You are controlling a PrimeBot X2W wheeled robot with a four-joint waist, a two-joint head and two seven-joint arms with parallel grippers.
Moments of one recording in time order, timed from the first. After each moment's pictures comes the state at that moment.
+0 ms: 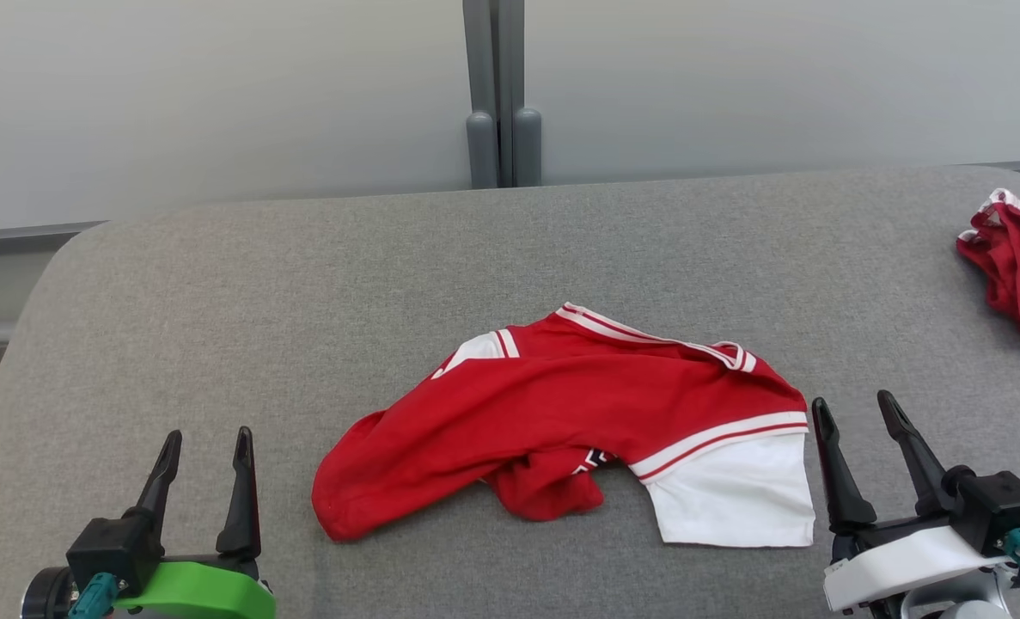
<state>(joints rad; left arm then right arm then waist) -0.01 0.12 0.00 0.24 -0.22 -0.13 -0.26 0.06 -0.14 0.02 0.09 0.23 0.13 -0.26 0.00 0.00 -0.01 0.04</state>
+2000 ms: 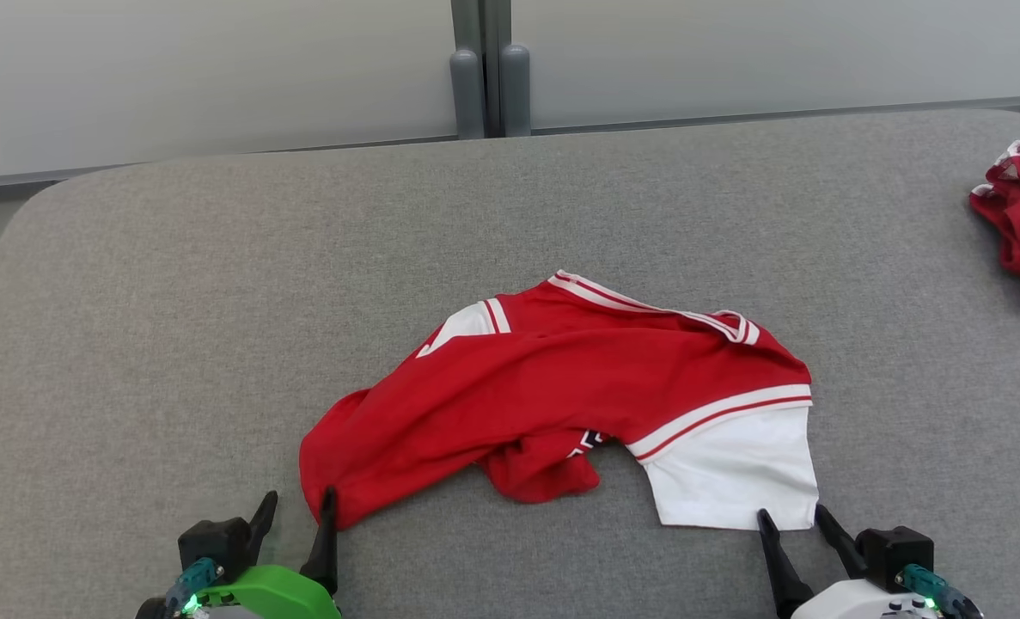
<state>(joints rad) -0.15 0.08 -0.15 0.68 -0.33 -0.13 -0.26 -0.01 -0.07 0.06 0.55 0.20 0.13 -0.26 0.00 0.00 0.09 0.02</state>
